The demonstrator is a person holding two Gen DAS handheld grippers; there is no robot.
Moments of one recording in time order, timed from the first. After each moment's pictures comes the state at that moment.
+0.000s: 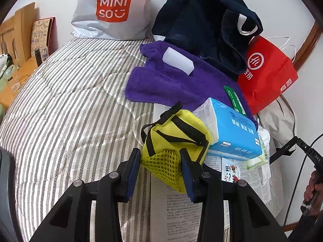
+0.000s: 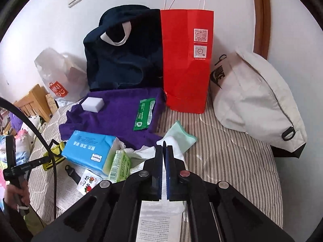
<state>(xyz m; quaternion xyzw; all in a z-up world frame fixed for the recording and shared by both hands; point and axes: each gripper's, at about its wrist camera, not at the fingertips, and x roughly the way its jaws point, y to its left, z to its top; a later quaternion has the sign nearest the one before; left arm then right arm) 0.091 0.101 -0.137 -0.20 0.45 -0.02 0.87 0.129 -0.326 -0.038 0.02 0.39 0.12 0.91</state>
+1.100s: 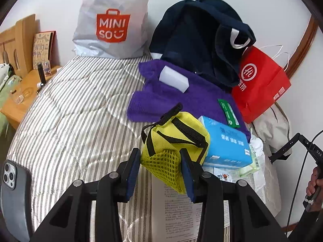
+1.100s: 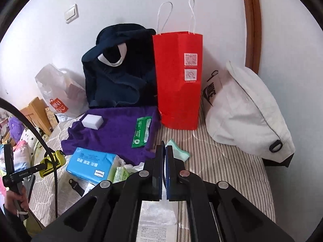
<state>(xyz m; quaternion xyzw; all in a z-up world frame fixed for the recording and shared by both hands) 0.085 0.111 -0.100 -0.19 0.41 -0.02 0.89 0.122 -0.336 -0.003 0.04 0.35 0.10 0.93</state>
